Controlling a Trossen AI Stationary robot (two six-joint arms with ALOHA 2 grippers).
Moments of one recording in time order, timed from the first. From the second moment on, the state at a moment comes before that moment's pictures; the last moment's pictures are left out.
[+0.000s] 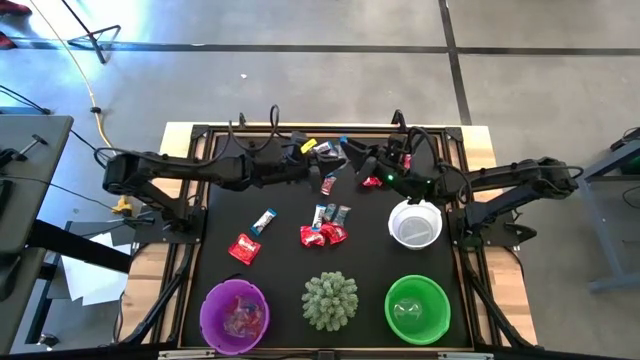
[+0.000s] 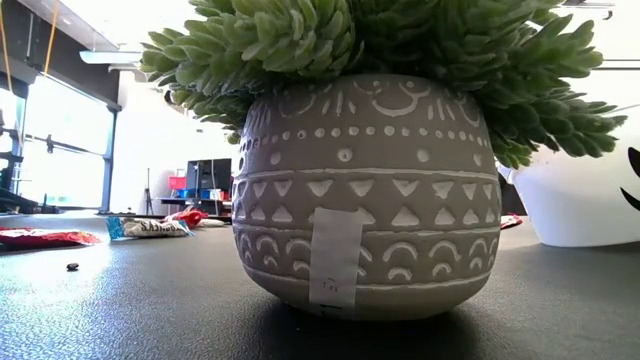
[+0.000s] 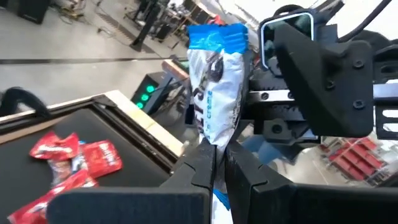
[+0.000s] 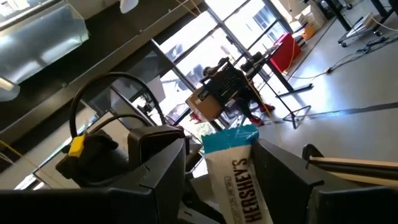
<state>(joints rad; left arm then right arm) 0.09 1.48 1.10 0.37 -0.14 -0.62 0.04 1.30 0.96 0.52 0.61 0.65</state>
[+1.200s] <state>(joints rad) 0.09 1.49 1.19 0.24 -0.14 -0.54 0.04 1.30 0.96 0.50 0.58 0.64</state>
